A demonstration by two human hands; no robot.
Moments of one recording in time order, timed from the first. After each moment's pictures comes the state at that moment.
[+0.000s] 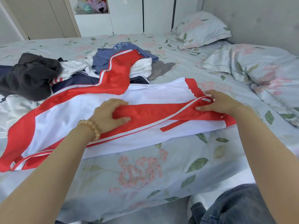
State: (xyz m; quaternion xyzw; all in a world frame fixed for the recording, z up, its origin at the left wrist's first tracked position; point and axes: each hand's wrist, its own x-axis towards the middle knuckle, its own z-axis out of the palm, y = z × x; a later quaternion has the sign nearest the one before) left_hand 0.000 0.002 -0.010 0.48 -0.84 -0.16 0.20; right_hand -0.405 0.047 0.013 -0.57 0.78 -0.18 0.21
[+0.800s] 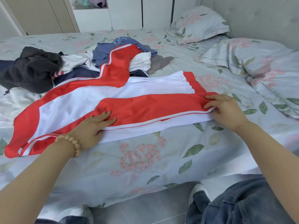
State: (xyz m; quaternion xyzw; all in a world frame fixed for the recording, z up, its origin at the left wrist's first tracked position) left_hand 0.065 0.051 -0.040 0.45 -0.89 -0.11 0.03; right_hand -0.419 0.108 -0.035 -0.72 0.67 -0.20 -0.05
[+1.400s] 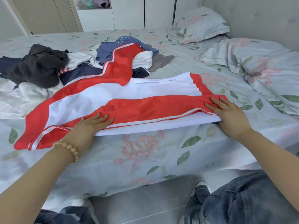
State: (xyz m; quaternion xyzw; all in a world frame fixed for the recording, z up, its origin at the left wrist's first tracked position) left_hand 0.077 0.097 -0.035 0.48 -0.87 -0.04 0.04; right_hand -0.427 0.153 -0.055 -0.71 0.69 -0.07 -0.12
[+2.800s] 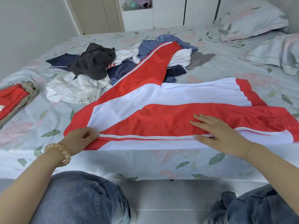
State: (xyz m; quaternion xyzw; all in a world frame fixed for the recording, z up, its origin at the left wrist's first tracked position) left_hand 0.182 0.185 -0.007 0.72 -0.64 -0.24 0.13; right_hand -0.271 0.171 -0.041 -0.85 0.51 -0.11 0.12
